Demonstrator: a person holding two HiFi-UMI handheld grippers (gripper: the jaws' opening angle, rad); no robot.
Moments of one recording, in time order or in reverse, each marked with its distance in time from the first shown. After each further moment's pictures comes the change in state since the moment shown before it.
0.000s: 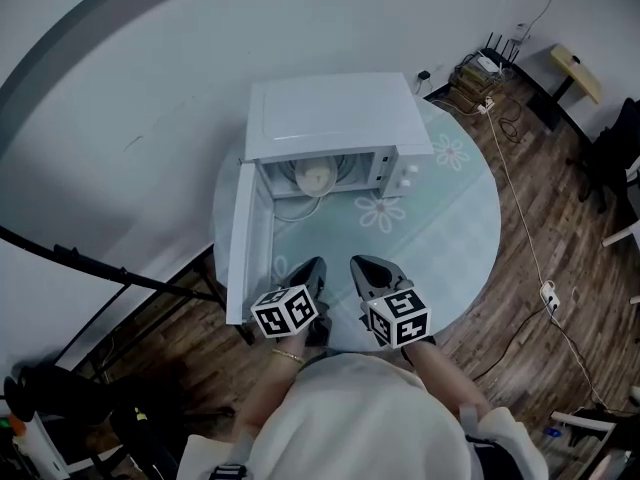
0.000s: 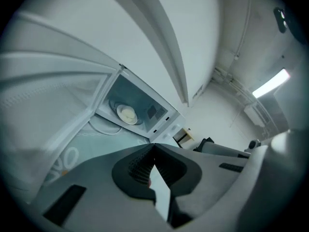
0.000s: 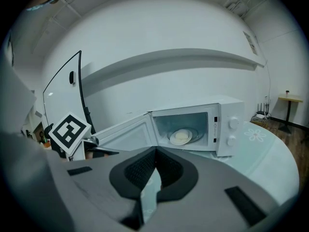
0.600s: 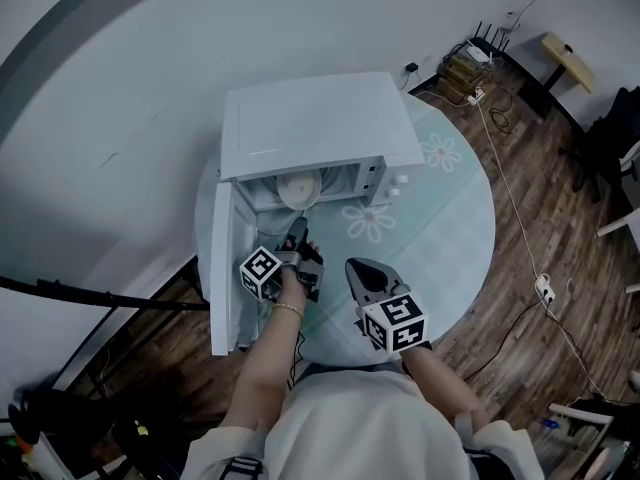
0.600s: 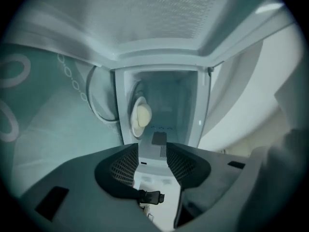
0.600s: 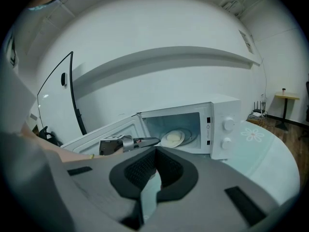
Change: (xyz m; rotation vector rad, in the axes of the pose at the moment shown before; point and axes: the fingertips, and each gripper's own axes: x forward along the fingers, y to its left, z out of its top) left arm 0.131 0.076 0.047 -0.906 -0.225 -0.179; right arm 0.025 -0.044 0.010 0.034 -0.003 -0.034
